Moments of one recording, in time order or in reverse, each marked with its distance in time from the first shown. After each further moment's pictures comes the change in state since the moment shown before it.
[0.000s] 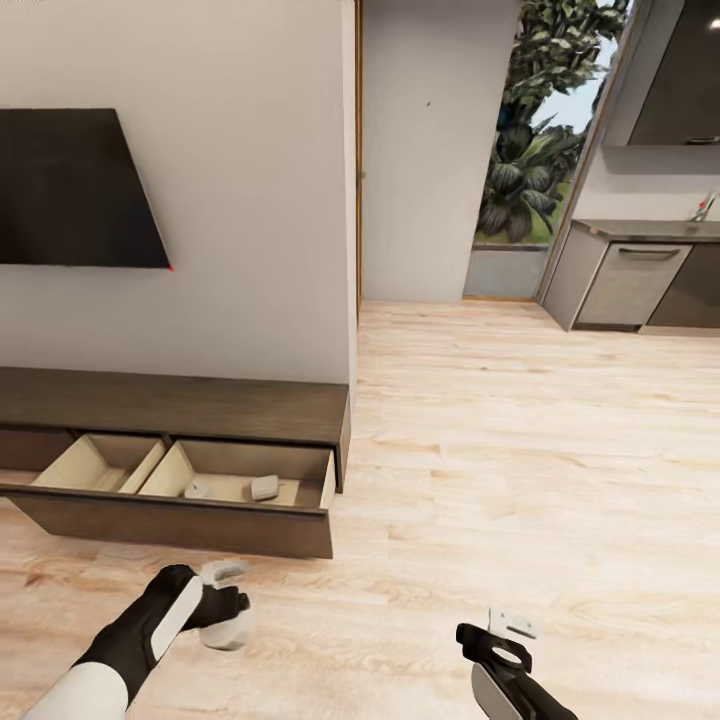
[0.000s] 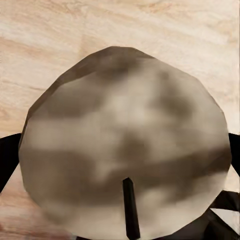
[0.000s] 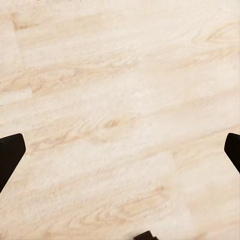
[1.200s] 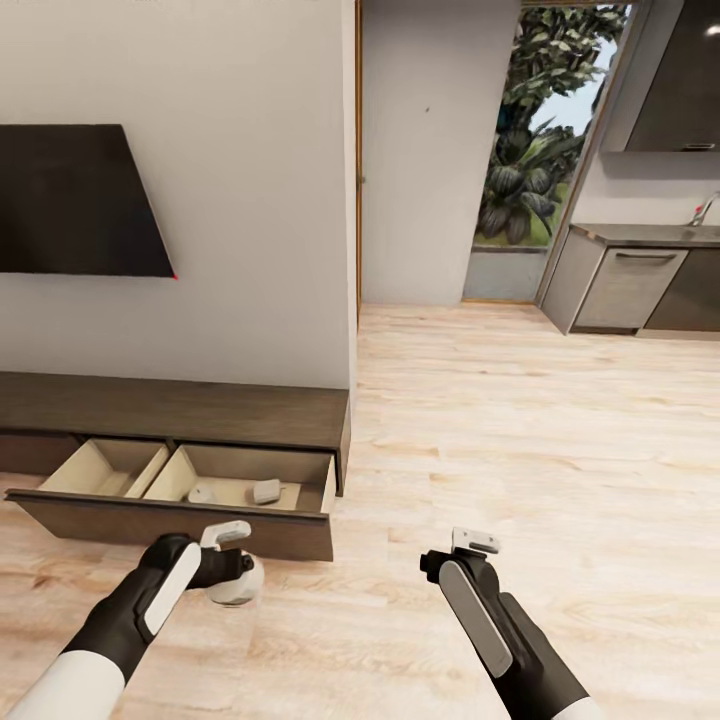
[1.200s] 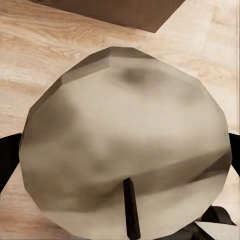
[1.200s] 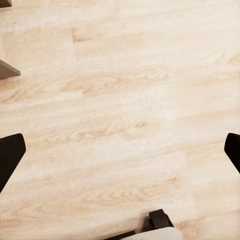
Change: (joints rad) left arm 0.001 0.010 0.031 -0.233 0.004 0.107 0.027; right arm -0.004 0.065 -0.062 -0.645 -0.060 0.645 -0.330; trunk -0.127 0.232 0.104
